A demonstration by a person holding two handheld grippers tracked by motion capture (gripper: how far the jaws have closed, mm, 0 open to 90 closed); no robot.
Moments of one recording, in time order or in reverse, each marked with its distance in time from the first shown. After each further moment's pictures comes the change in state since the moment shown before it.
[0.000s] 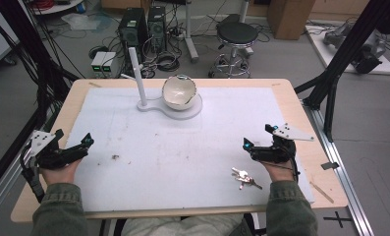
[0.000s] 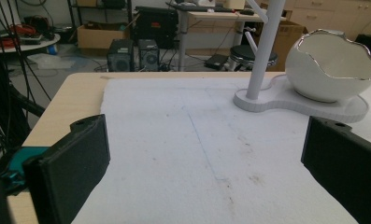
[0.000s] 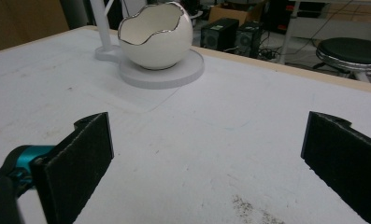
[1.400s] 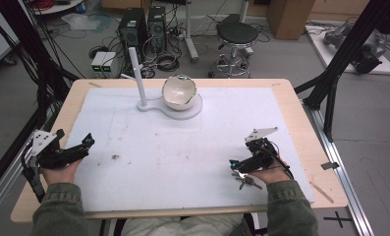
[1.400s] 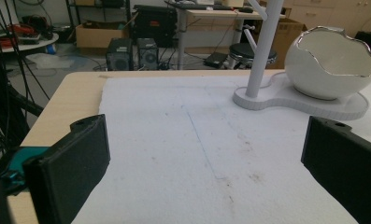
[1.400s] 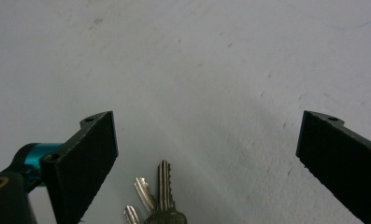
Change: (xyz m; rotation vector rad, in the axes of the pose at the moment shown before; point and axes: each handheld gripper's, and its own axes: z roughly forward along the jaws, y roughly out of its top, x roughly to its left) left arm 0.000 -0.001 0.002 0.007 -0.003 0.006; right arm 0.027 -0.005 0.033 0.515 0.199 -0.124
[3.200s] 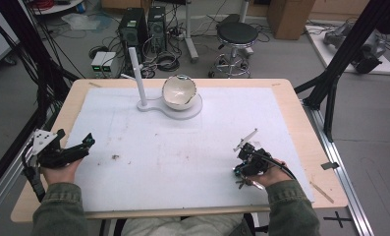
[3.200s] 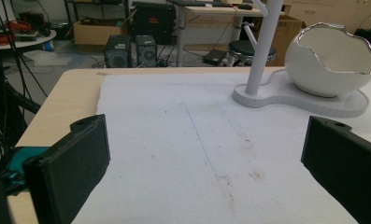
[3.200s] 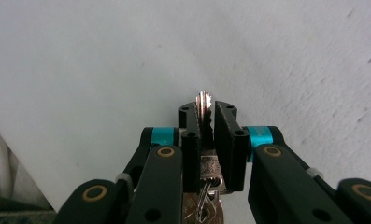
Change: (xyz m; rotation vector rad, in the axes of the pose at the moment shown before) left arm 0.001 -0.001 0.003 0.014 -0.007 -0.001; right arm 0.018 0.005 0.010 0.360 0.078 -0.057
